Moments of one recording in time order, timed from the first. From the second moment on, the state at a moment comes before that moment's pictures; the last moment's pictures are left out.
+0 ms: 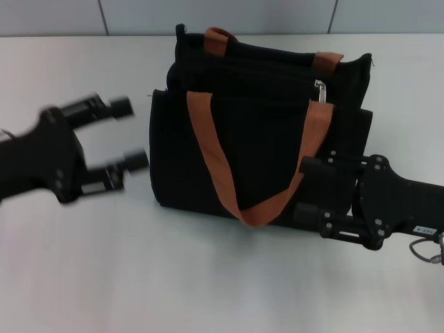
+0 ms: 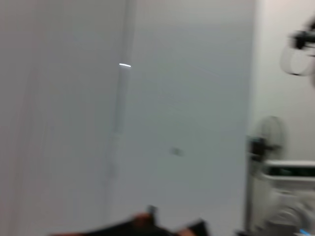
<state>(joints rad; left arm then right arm) -0.38 -1.98 0.81 0.60 1.59 1.88 -1.11 0.45 2.08 -0.64 -0.42 -1.87 -1.86 0.90</state>
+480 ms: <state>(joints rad) -0.39 -2.06 0.81 0.58 1.81 1.90 -1.06 0.45 2.08 -0.75 -0.41 -1.89 -1.83 0.93</state>
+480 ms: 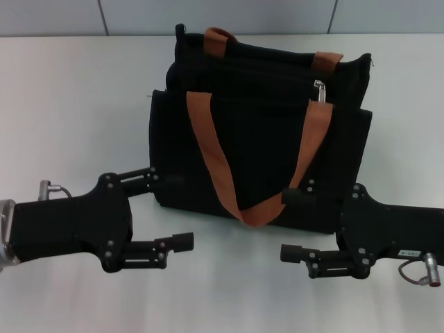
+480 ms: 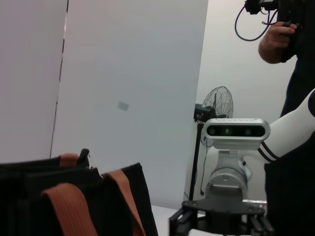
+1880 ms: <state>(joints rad) -0.39 -2.06 0.83 0.54 1.93 1.83 -1.06 0.46 2.08 -0.76 -0.39 -1.89 -1.79 0.86</state>
